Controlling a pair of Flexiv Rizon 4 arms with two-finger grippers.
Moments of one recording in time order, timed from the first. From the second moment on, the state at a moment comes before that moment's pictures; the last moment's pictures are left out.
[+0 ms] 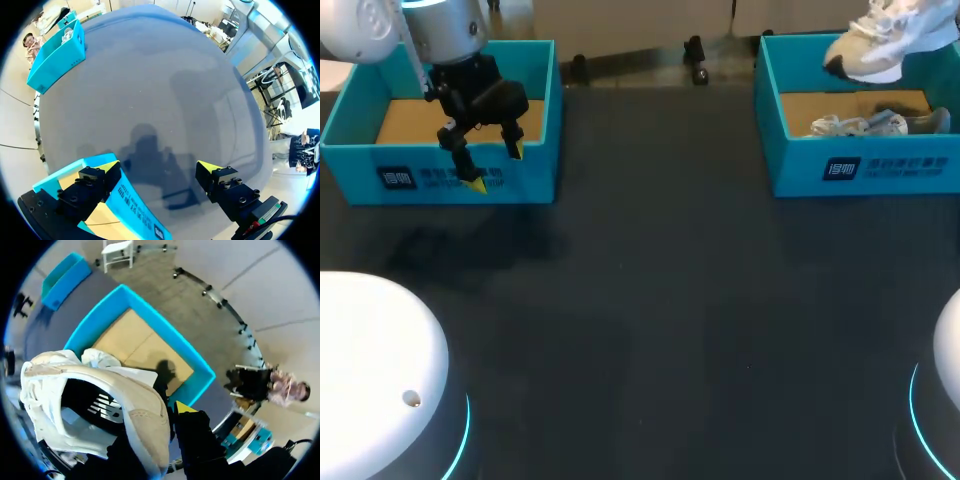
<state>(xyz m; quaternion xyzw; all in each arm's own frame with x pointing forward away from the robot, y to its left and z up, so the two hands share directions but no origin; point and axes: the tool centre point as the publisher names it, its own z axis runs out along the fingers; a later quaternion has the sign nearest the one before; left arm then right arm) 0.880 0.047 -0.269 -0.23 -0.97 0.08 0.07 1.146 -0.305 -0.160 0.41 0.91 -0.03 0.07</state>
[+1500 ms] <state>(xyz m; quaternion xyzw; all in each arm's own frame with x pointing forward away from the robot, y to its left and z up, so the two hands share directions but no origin) 0.880 0.047 -0.269 -0.23 -0.97 0.08 0.07 1.114 -0.319 -0.195 0.66 0.74 -0.06 0.11</state>
